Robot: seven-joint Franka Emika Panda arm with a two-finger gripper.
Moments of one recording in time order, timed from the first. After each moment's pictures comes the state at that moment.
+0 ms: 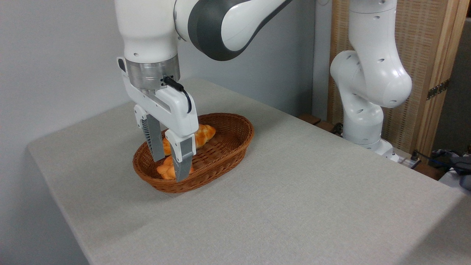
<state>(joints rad) -0.26 0.06 0.18 -1.77 -0.11 1.91 0.70</state>
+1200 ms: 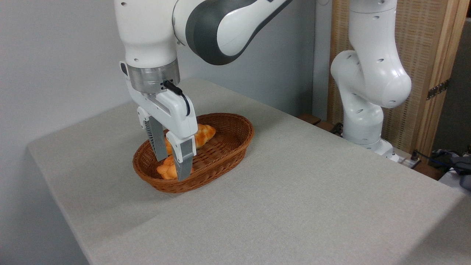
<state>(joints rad) -0.28 0.06 0.18 -1.80 -0.11 1.92 0.71</state>
